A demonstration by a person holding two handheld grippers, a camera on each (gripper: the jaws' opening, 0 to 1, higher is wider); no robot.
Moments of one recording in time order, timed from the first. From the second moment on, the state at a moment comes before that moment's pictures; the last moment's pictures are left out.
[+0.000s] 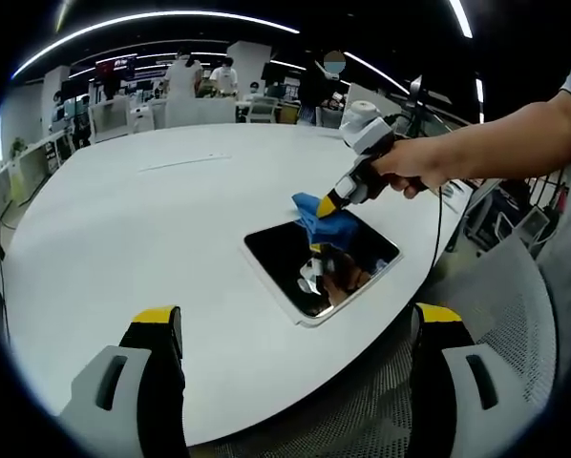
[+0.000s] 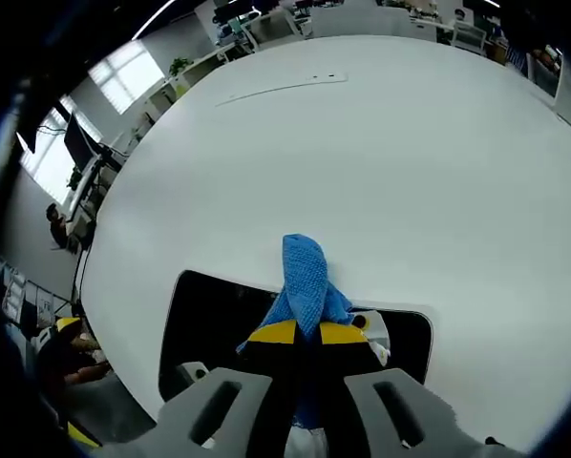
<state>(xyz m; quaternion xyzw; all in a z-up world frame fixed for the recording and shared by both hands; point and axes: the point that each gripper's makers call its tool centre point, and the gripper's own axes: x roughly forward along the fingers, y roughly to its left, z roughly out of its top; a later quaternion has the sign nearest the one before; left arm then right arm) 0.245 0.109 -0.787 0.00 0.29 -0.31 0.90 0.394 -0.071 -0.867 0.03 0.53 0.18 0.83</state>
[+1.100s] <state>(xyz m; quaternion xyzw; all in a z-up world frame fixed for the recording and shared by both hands) 0.245 0.110 -0.787 0.01 0.29 -0.31 0.91 0.355 -0.075 -0.868 0.04 0.52 0.17 0.84</state>
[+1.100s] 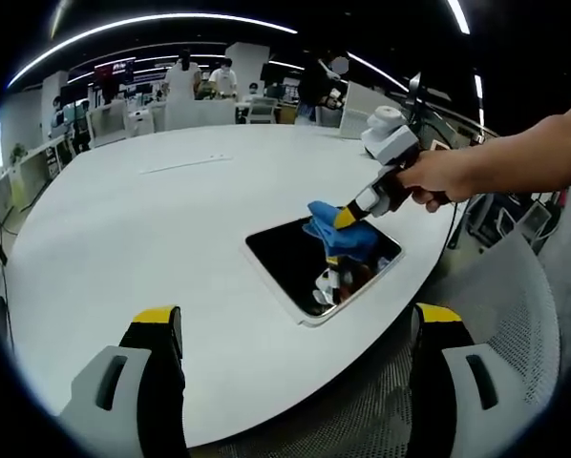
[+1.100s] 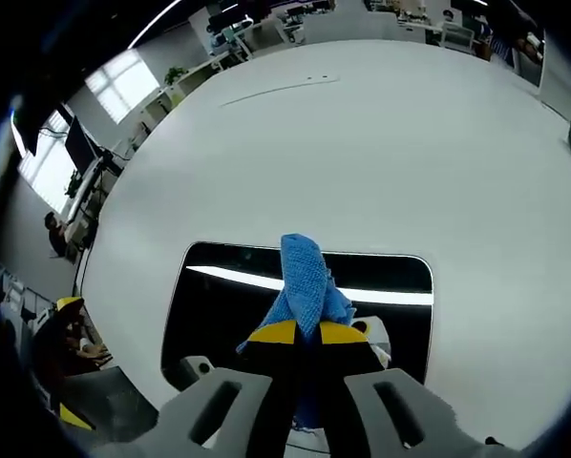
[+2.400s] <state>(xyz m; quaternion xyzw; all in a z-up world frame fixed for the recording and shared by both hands) 0.245 0.109 -0.787 0.02 0.29 -0.31 0.91 0.292 -0.076 -0.866 0.08 0.51 0.17 0.84</state>
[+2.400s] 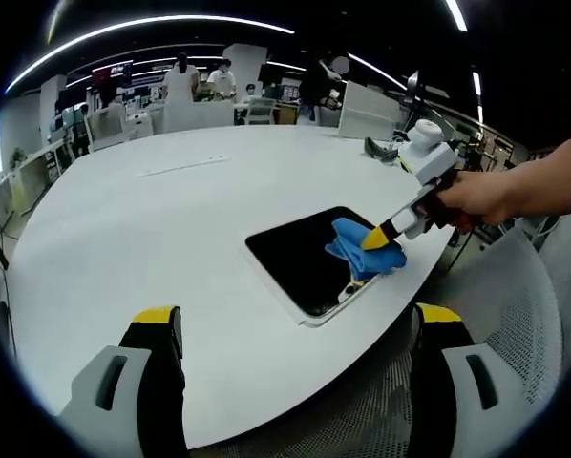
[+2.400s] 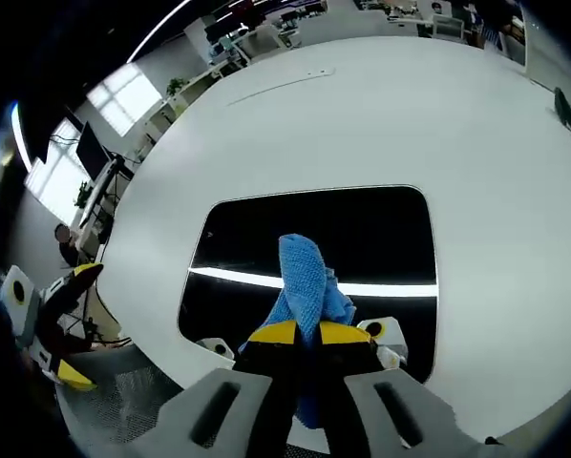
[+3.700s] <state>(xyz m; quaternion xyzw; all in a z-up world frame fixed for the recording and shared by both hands) 0.245 0.109 -0.788 0.02 0.29 -0.31 0.91 0.269 -0.086 -0.866 0.10 0.53 0.20 0.82</state>
